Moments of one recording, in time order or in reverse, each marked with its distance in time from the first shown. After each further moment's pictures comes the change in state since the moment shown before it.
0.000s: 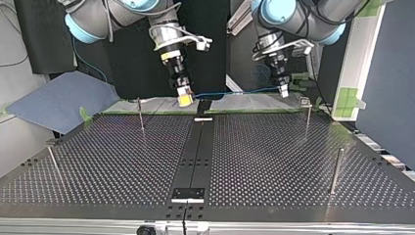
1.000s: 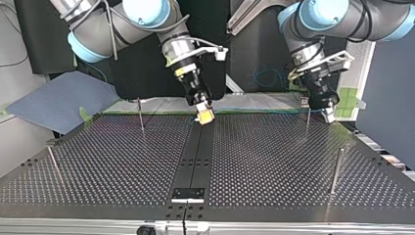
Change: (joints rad) left arm 0.211 0.260 0.142 -0.260 0.133 -0.187; right arm 0.032 0.074 -0.230 0.141 -0.082 -0.070
